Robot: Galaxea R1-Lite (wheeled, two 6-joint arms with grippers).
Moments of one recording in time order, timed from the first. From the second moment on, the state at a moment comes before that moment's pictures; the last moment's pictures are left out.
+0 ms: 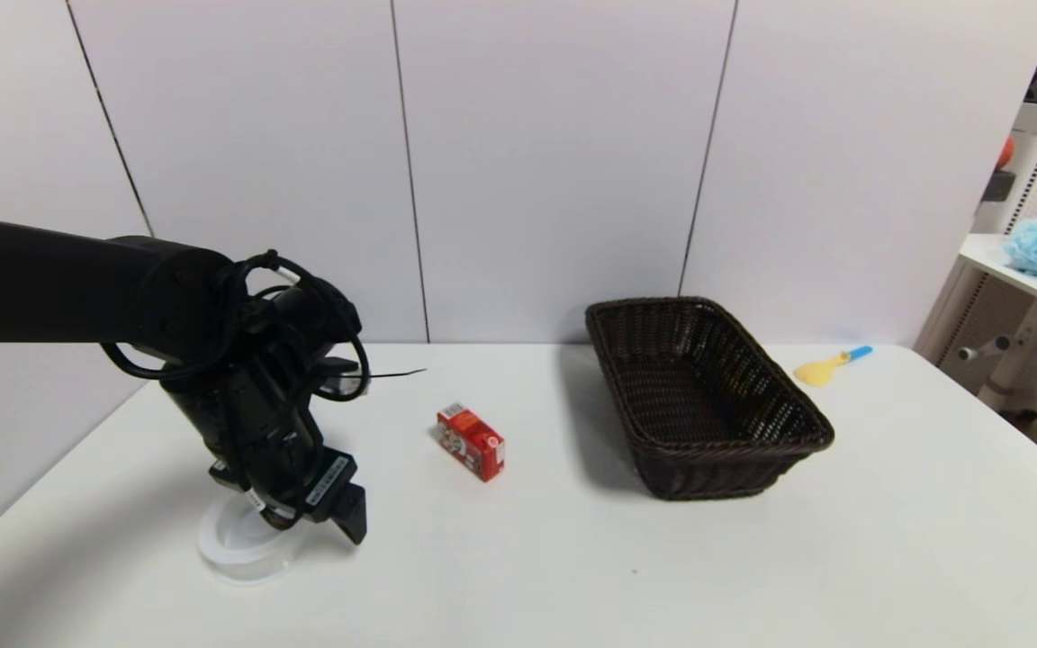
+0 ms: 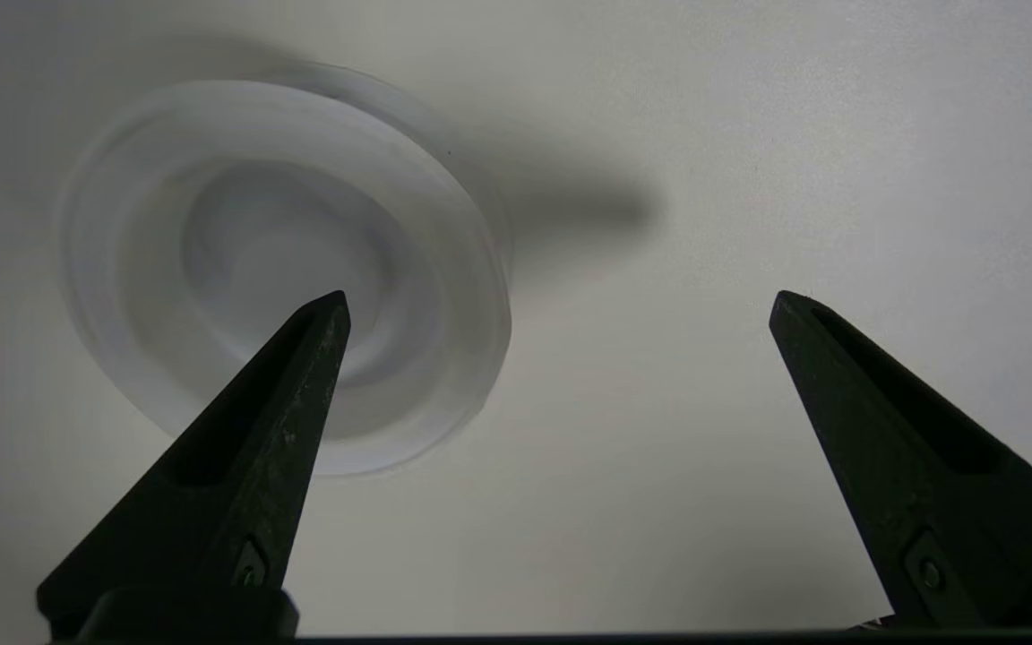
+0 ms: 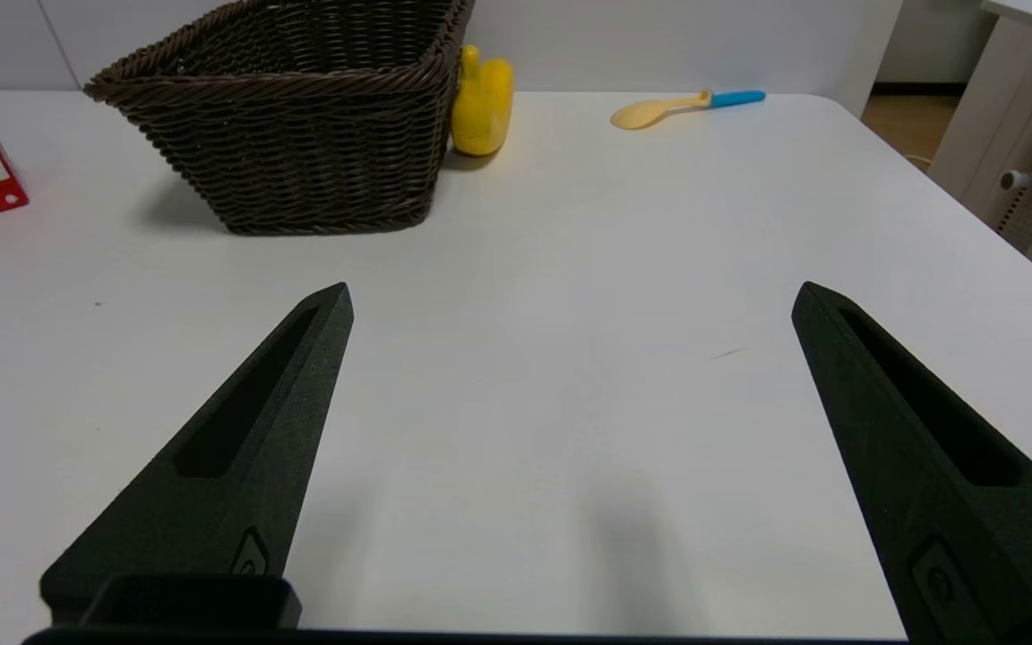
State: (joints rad) left arm -0.39 1.87 -1.33 0.81 -0.01 -0.04; right arm 0.00 0.00 0.00 0.00 0.00 -0.01
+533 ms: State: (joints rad) left arm -0.40 1.93 -1.33 0.79 -0.01 -0.04; right arm 0.00 0.00 0.00 0.00 0.00 -0.01
